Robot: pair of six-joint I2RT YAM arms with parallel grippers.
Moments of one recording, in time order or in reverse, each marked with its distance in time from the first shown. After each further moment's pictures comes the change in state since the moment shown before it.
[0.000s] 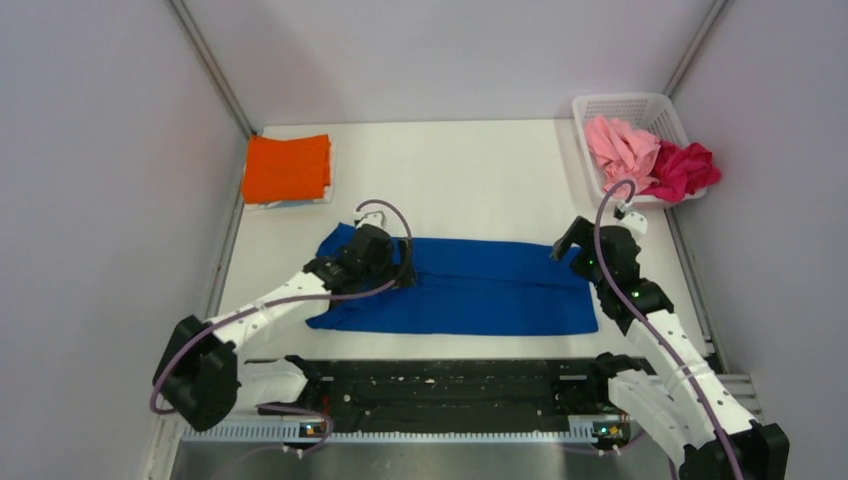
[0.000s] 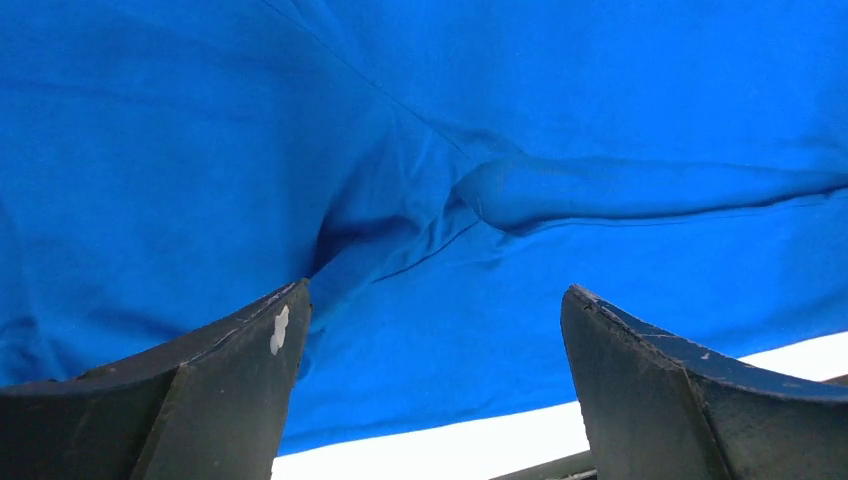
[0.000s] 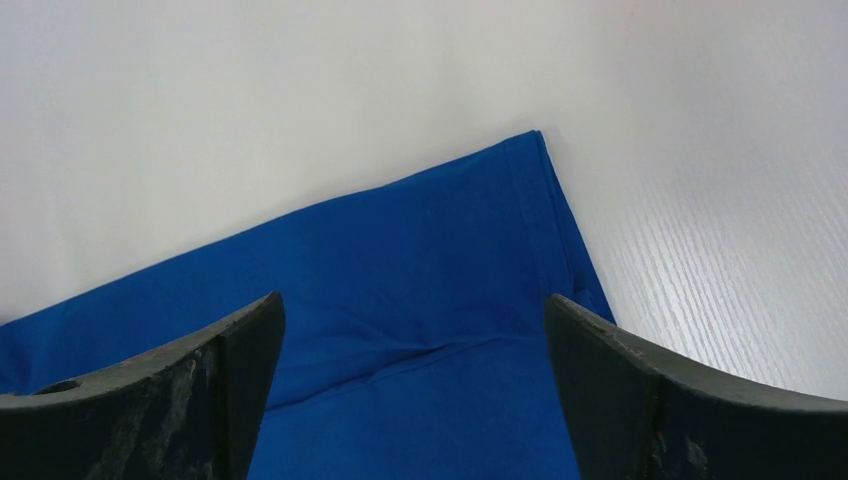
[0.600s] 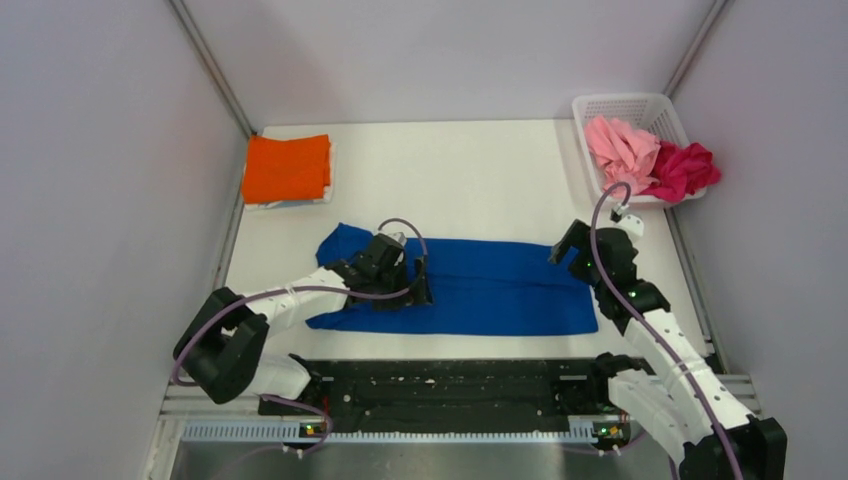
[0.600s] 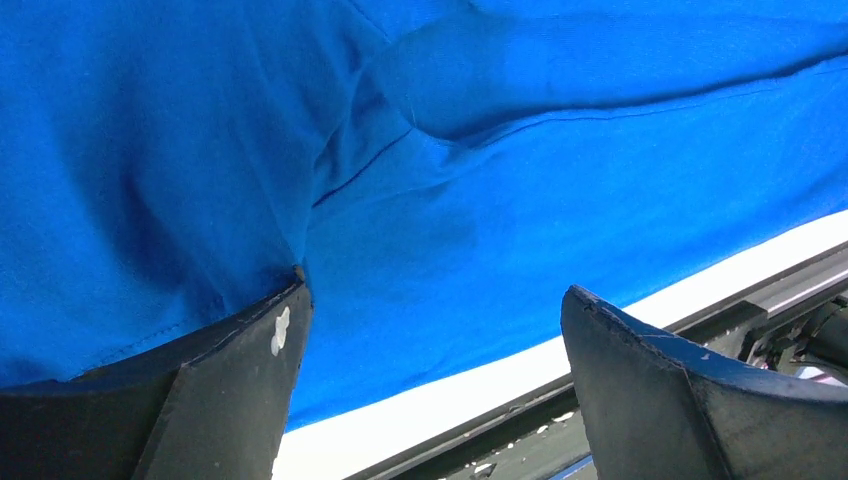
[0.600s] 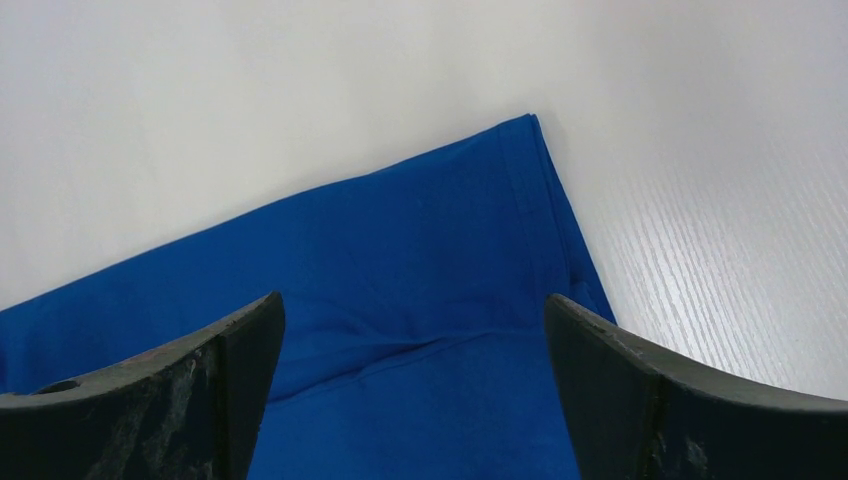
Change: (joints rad) left arm -0.023 0.218 -0.030 0.090 0.277 -0.061; right arm 0.000 0.010 -0.026 0.013 -0.005 0.000
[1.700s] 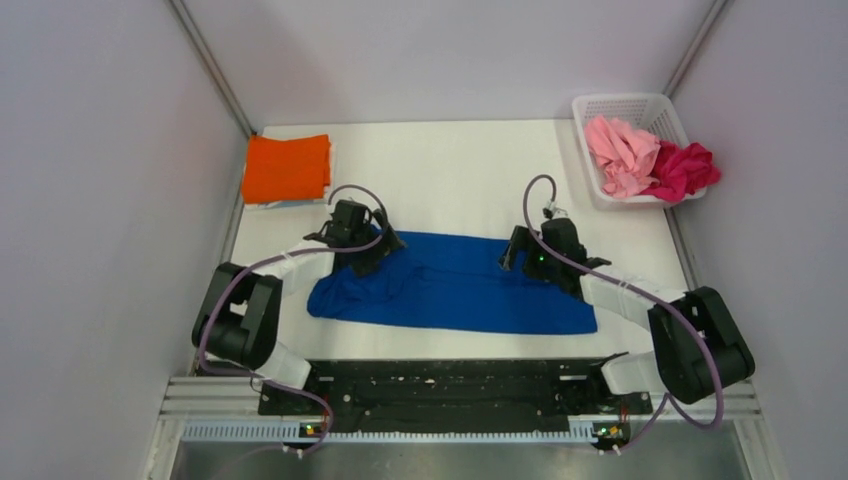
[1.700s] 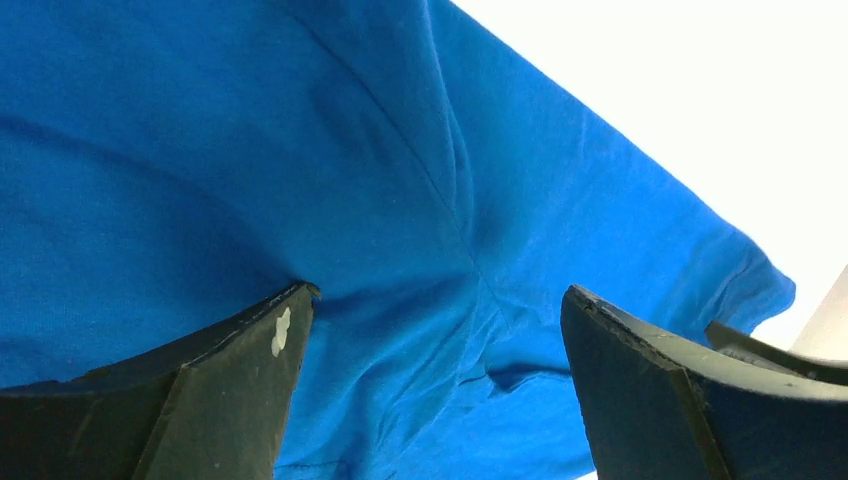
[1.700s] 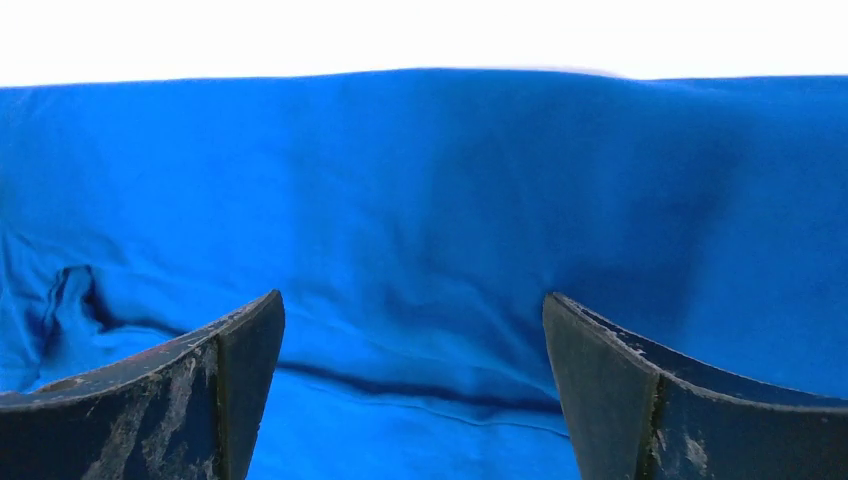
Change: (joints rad) left arm 0.330 0.129 0.076 0.137 -0.027 -0.156; right arm 0.126 0.545 0.001 0.379 -0.303 -0.010
